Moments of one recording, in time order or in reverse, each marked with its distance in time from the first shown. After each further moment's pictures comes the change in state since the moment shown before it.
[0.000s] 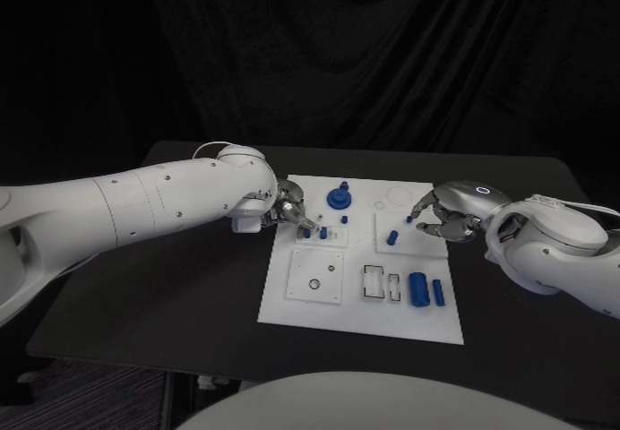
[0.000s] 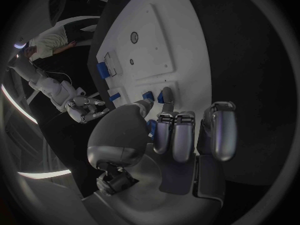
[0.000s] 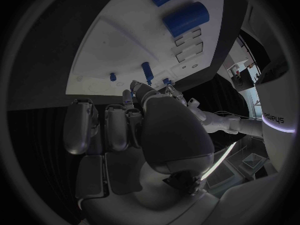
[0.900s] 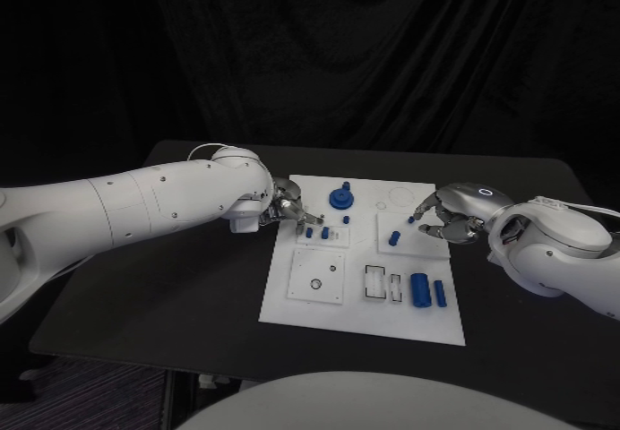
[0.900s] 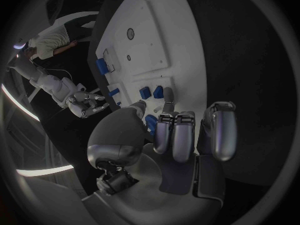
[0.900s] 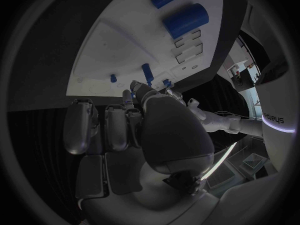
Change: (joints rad) left arm -0.006 -0.024 -0.003 0.002 -0.001 -0.060 0.044; left_hand -0.128 0.029 -0.169 0.005 -0.138 0.005 0.002 0.004 0.012 -0.001 -0.001 0.000 0.000 0.000 0.000 0.000 0.000 0.000 0.000 0.000 0.000 0.000; right arm -0.002 -0.004 0.000 0.001 0.000 0.007 -0.001; right_hand 0.000 0.000 0.000 0.000 0.000 0.000 0.000 0.000 0.000 -0.004 0.004 -0.004 0.000 0.000 0.000 0.000 0.000 0.000 0.000 0.000 0.000 0.000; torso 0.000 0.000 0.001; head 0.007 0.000
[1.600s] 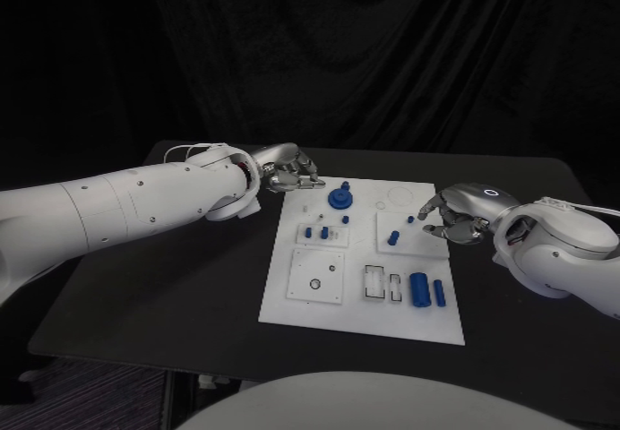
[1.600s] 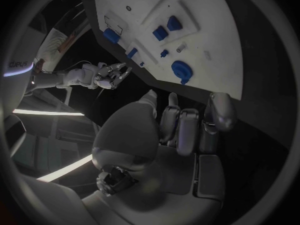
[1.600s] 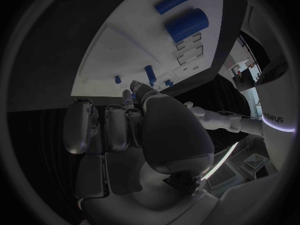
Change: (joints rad) left arm -0.002 -0.071 -0.001 0.009 -0.080 -0.465 0.494; left_hand 0.479 0.039 -0.009 -0.018 0.040 -0.230 0.039 0.008 0.023 -0.265 0.067 -0.291 -0.001 -0.147 0.069 -0.118 -0.013 0.048 -0.249 0.056 -0.252 0.000; right arm 0.000 -0.021 0.000 0.006 0.000 -0.001 -0.001; right_hand 0.000 0.000 0.000 0.000 0.000 0.000 0.000 0.000 -0.001 0.000 0.000 0.000 0.000 0.003 0.003 0.000 -0.001 0.000 0.000 0.000 -0.006 0.000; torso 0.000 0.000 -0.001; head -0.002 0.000
